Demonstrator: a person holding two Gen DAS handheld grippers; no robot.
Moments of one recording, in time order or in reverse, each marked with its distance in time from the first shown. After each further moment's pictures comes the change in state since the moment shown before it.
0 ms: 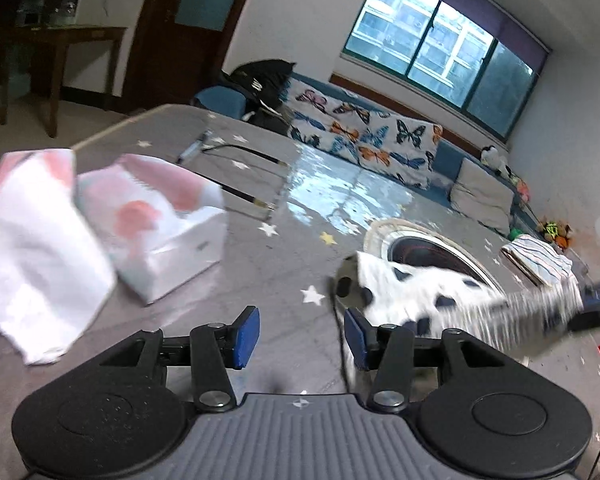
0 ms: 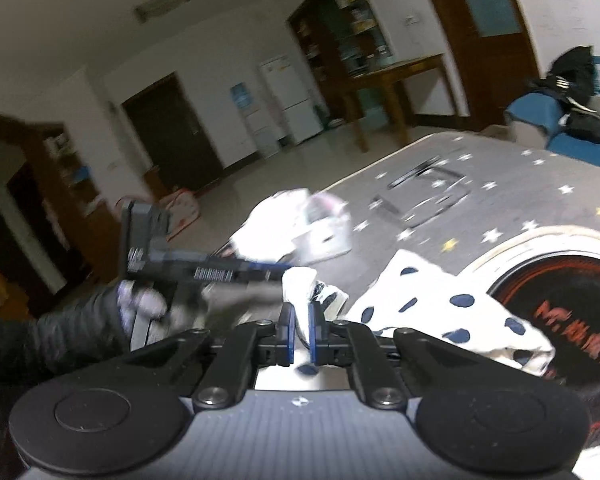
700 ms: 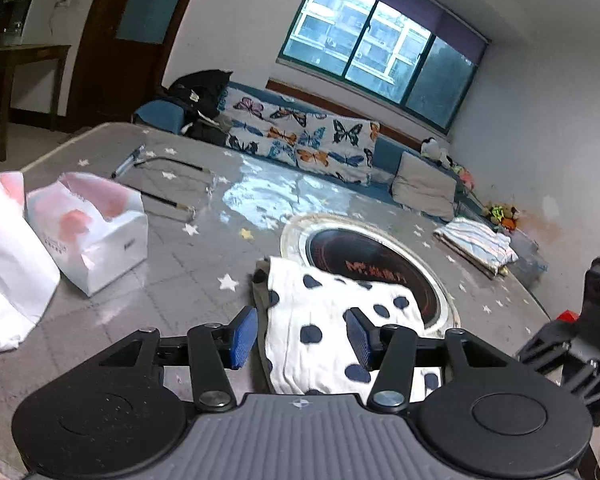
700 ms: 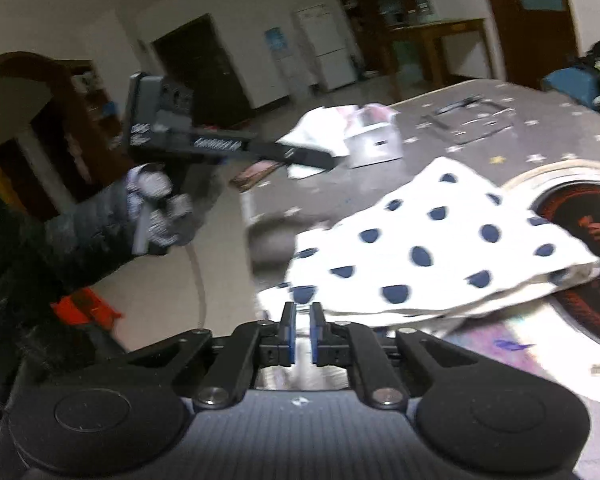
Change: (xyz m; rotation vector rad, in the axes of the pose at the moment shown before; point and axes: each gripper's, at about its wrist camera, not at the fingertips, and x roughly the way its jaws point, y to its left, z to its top) left arm -0.028 -0.040 -0.019 0.088 0.001 -0.160; right arm -0.005 0.039 -0.066 -0.105 0.148 0.012
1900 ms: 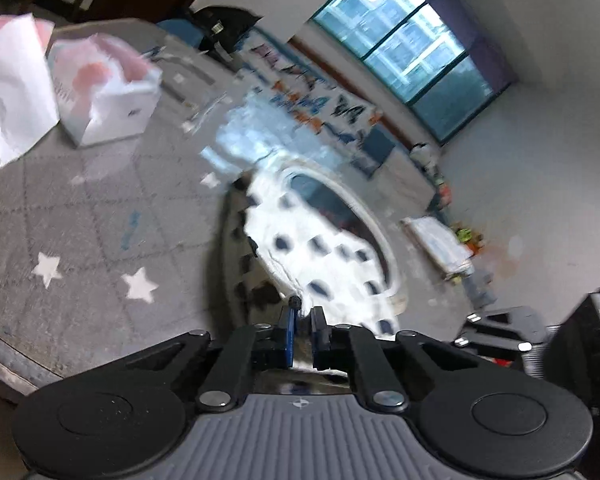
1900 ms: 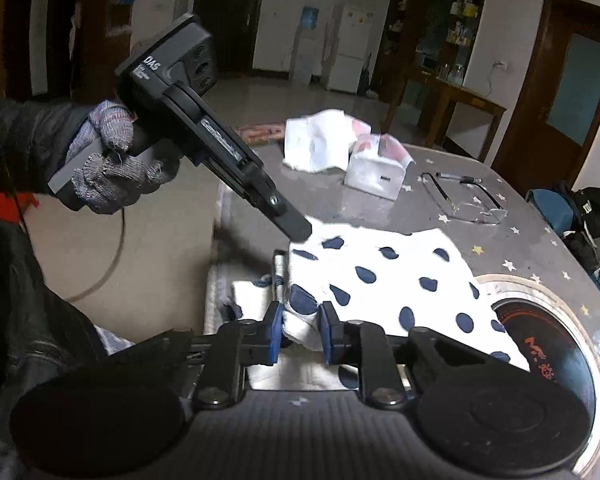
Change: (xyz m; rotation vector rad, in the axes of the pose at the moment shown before) left arm -0.023 0.009 -0.046 -0.295 0.086 -0.150; right arm 0.025 0.066 0.004 -0.436 0.052 -0.230
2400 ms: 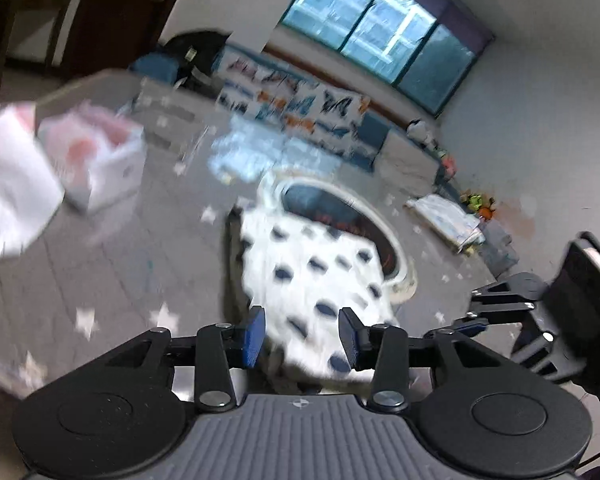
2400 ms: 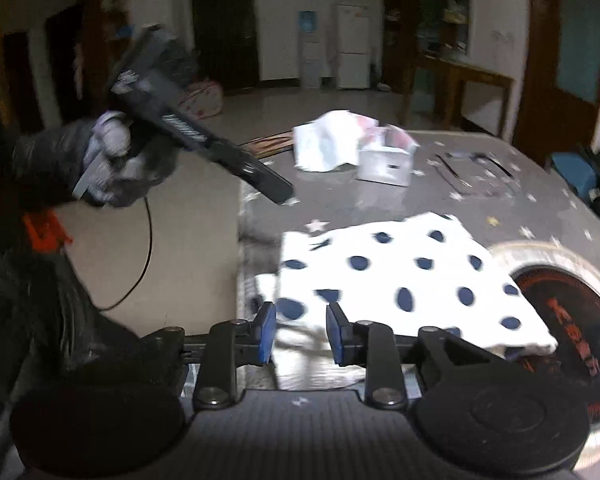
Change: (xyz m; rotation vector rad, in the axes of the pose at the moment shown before) left arm -0.016 -0.027 0.012 0.191 0.001 0.064; right arm -0.016 -0.033 -0.009 0.159 -0.005 0.082
